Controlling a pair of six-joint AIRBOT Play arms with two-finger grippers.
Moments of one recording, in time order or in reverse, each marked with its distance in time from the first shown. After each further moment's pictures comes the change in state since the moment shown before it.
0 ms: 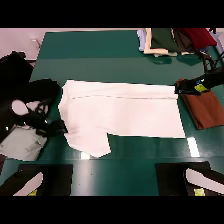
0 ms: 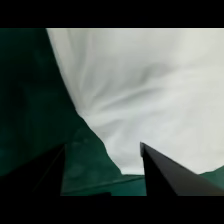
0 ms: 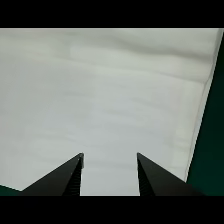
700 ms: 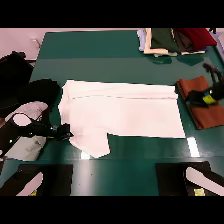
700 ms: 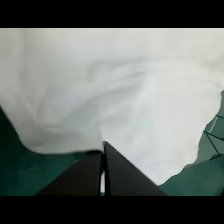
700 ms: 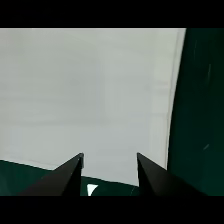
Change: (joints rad) left arm 0.000 0.074 -0.142 -0.238 0.135 0.102; right arm -0.199 0.079 -0.200 -0.006 0.095 -0.040
